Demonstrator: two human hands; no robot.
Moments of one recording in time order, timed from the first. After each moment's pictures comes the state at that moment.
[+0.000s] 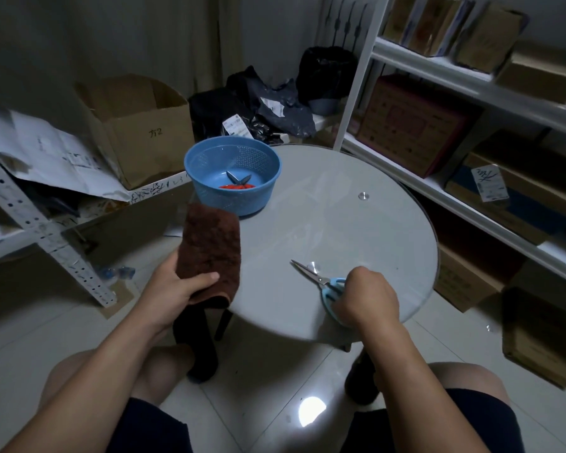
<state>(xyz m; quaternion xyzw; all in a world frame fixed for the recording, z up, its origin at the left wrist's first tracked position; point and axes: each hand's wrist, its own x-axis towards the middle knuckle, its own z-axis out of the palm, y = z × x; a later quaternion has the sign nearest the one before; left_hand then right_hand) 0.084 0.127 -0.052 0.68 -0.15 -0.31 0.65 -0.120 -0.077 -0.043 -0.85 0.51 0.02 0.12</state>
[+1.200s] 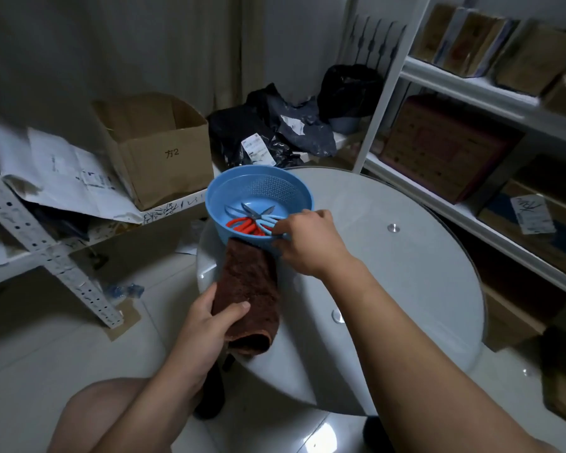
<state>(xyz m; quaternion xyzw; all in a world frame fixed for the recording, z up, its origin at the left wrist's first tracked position) 0.083 0.085 -0.060 0.59 -0.12 -0.32 0.73 0.059 -0.116 -0.002 -0.98 0.19 -0.07 0.08</state>
